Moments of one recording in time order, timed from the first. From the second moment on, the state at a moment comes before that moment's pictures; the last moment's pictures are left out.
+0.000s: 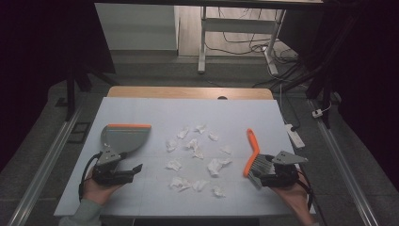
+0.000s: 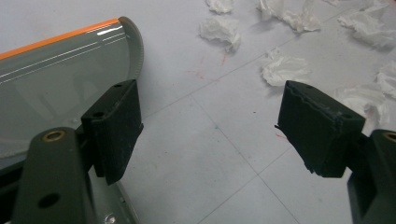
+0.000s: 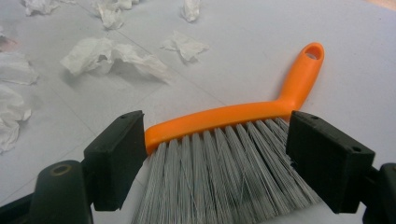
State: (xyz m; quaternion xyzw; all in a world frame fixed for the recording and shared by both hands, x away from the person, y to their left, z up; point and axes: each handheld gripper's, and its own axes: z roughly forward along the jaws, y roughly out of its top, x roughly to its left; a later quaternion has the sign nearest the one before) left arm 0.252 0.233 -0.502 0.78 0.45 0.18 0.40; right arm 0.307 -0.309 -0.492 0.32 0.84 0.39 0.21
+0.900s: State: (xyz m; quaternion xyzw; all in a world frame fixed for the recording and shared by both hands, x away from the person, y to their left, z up) left arm 0.254 0.232 -0.500 0.78 0.45 0.19 0.40; right arm 0.305 -0.304 -0.480 0.33 0.83 0.39 0.22
